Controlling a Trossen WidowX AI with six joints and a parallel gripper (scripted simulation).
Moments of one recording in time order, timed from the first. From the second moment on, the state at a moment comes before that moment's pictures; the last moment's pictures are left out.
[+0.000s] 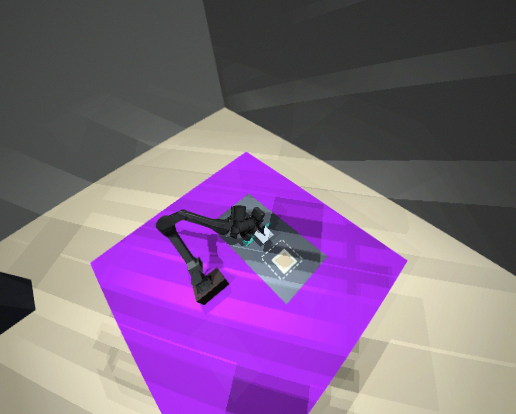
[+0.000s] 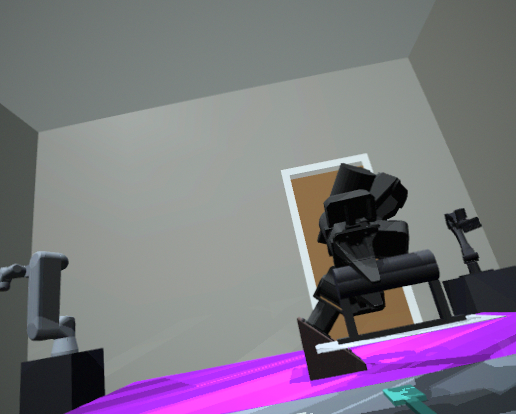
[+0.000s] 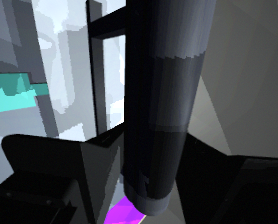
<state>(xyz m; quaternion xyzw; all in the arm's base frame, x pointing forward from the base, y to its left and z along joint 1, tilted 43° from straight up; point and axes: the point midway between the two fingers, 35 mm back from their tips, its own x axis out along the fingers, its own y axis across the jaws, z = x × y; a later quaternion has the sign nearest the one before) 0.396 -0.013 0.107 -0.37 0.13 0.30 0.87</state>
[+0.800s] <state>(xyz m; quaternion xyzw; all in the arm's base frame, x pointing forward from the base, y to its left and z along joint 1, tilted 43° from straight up) 0.396 -0.013 0.107 -0.37 0.13 0.30 0.87</state>
